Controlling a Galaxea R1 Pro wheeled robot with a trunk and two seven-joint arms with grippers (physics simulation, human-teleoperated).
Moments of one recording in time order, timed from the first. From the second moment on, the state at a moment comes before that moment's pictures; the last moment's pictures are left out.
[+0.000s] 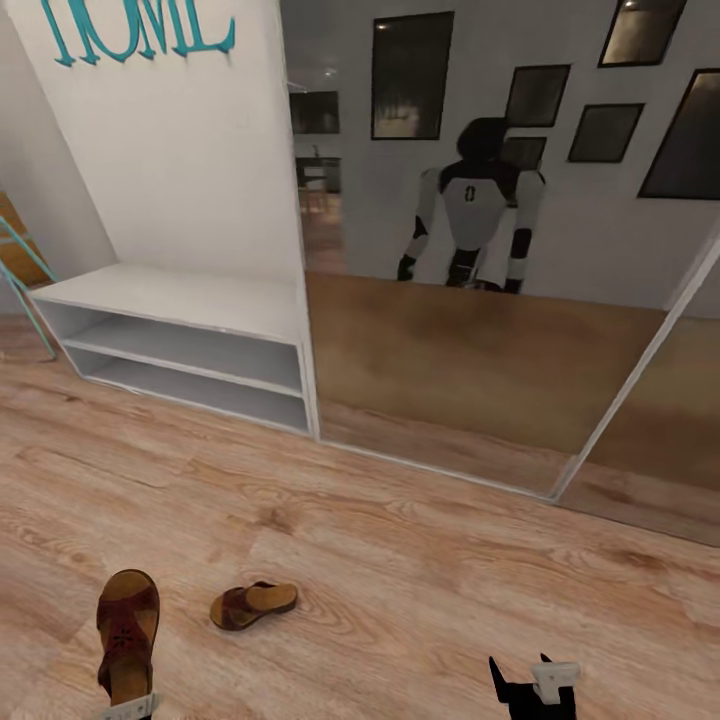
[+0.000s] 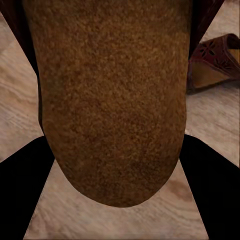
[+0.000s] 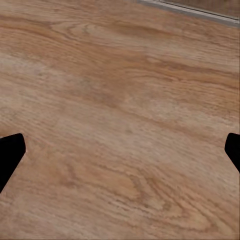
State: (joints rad) left arm -0.24 0.10 0.73 -0.36 -0.36 -0.42 -0.19; right arm -0.41 -0.11 -0.14 -0.03 0.09 -0.74 0.12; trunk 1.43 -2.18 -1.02
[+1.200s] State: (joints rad) left arm -0.24 0.10 0.73 -0.36 -0.36 -0.42 -0.19; right arm -0.41 -0.11 -0.14 -0.03 0.09 -0.74 0.13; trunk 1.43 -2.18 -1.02
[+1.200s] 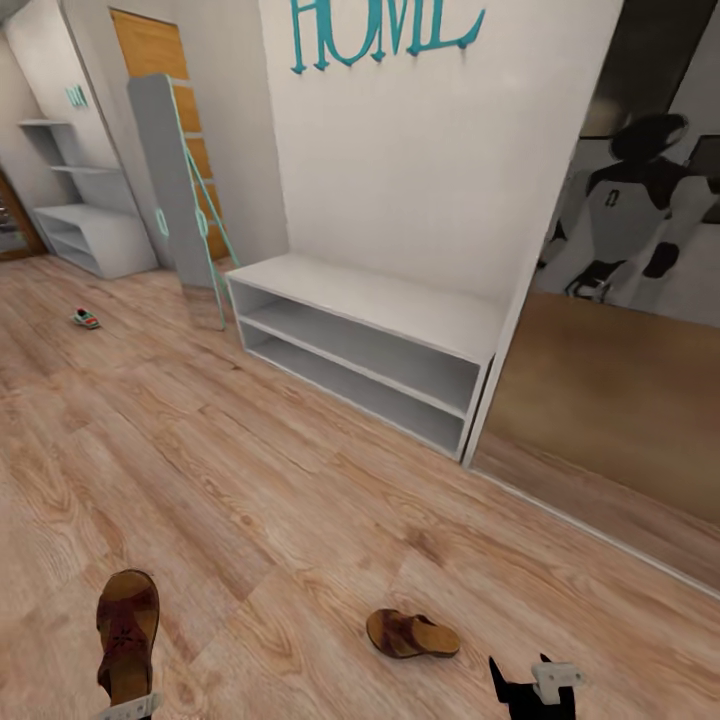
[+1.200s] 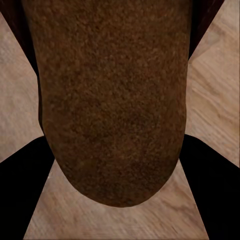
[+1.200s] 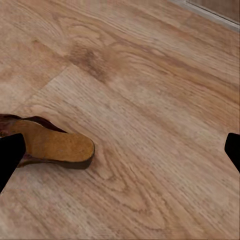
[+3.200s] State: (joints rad) left arm -0.24 0.10 0.73 -0.36 -0.36 -0.42 -0.19; right arm -0.41 -0.11 -0.14 -0.03 0.09 -0.74 0.13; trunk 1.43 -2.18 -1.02
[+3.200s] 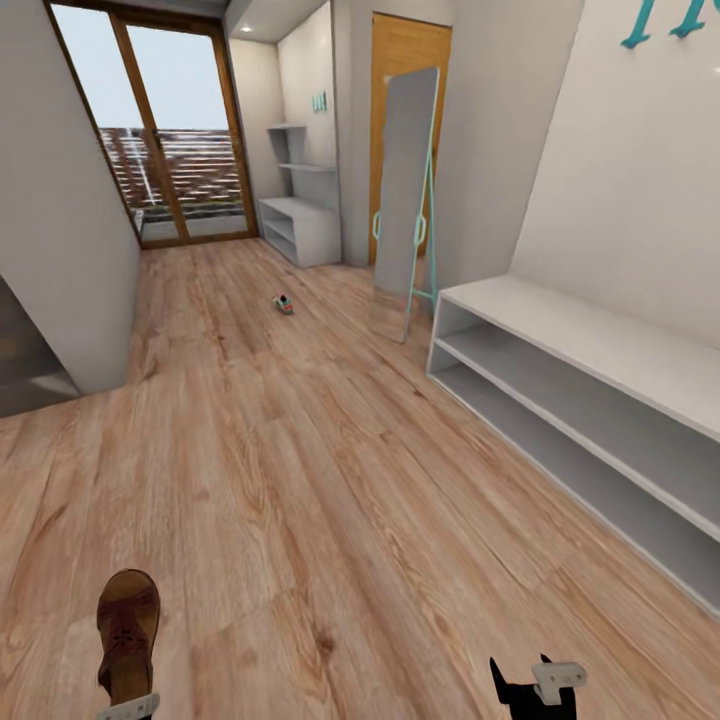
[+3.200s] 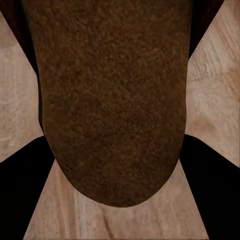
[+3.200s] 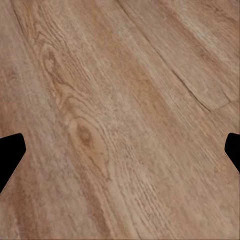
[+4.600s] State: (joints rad) left arm -0.24 0.10 0.73 -0.36 -0.36 -0.42 -0.19; right arm -0.41 -0.12 -0.14 -0.03 0.09 -0.74 0.13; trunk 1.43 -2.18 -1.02
